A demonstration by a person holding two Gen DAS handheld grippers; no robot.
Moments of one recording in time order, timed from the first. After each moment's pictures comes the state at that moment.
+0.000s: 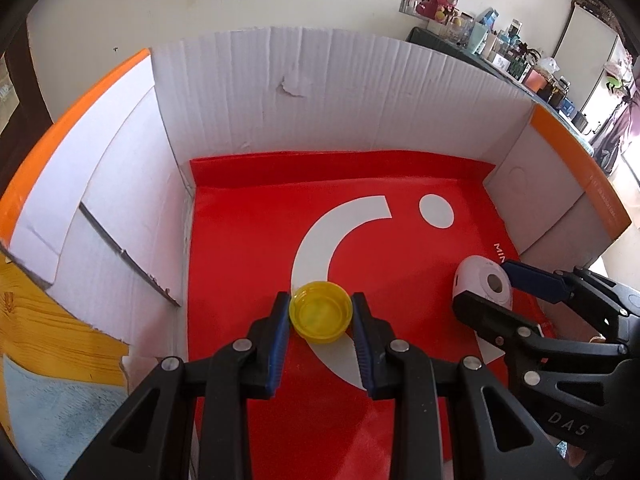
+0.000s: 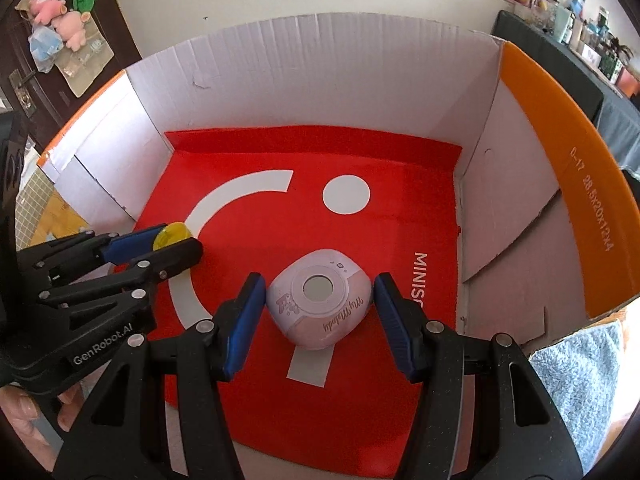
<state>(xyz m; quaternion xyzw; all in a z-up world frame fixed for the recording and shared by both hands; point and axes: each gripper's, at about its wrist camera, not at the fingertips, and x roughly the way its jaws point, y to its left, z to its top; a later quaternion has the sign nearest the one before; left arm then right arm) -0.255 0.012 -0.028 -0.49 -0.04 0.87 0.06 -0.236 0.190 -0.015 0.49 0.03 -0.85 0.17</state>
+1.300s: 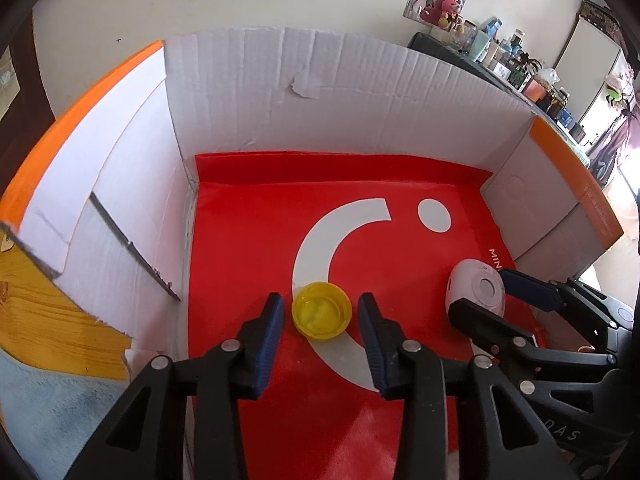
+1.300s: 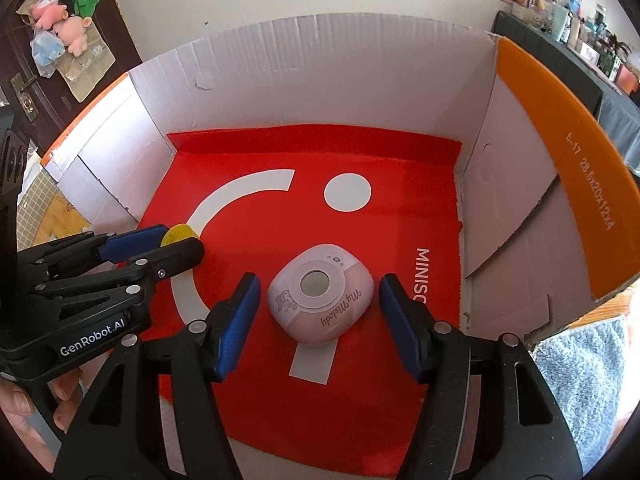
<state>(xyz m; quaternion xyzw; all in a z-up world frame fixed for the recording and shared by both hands) -0.256 0.006 -0.027 -0.49 -0.07 0.87 0.06 -0.229 0.201 -0.010 0.49 0.02 -0.86 0.17</state>
